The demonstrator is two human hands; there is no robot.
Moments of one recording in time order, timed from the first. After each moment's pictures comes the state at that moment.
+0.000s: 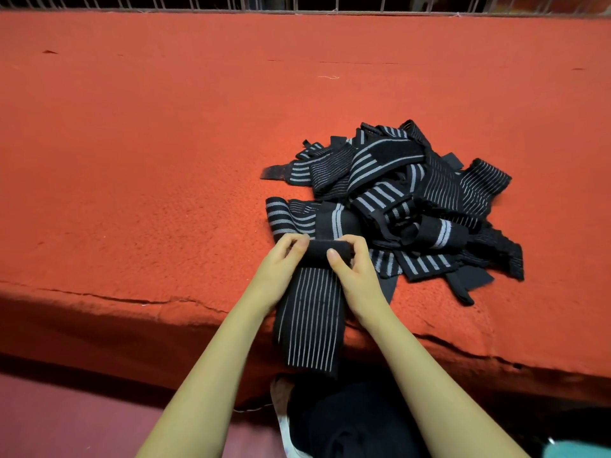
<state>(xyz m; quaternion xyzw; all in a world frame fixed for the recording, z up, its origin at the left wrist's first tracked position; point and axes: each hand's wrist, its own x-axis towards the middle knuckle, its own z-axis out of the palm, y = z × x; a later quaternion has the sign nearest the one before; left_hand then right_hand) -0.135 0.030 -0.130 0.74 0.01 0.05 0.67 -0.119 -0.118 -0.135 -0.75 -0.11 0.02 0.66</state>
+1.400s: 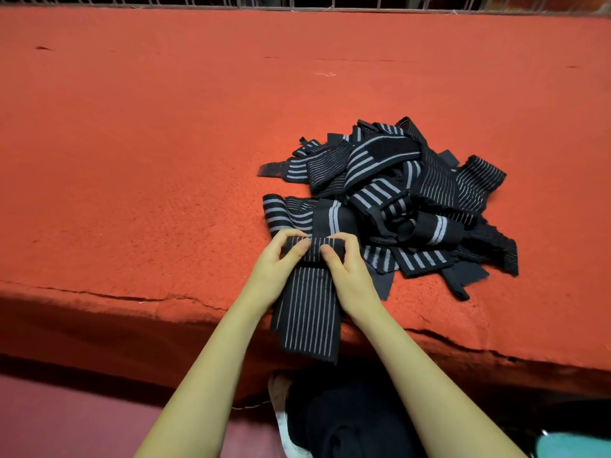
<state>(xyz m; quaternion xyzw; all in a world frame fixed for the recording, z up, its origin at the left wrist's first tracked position) -0.138 0.030 -0.133 0.75 -0.03 0.09 0.65 -0.128 -0.116 -0.123 -0.78 -0.11 0.04 0.61</state>
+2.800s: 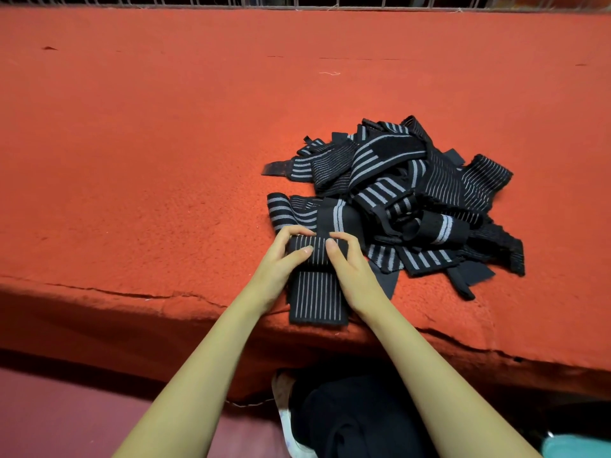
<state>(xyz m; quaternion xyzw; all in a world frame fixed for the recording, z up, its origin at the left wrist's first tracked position) -0.141 0.034 -0.133 0.68 -0.05 0.03 0.73 -0.122 -0.119 -0.126 -0.78 -0.11 0.09 0.61</state>
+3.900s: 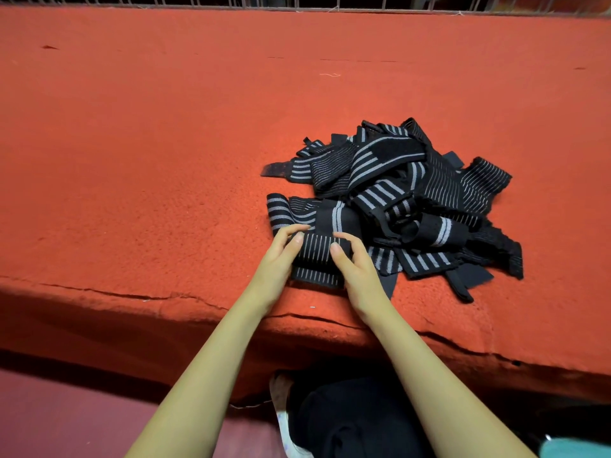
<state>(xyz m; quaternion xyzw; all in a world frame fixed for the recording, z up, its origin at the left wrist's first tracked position) -0.140 0.030 -0.130 0.69 0.00 0.05 0.73 -0.119 -0.117 -0.135 -0.73 -0.09 0.06 0.67</state>
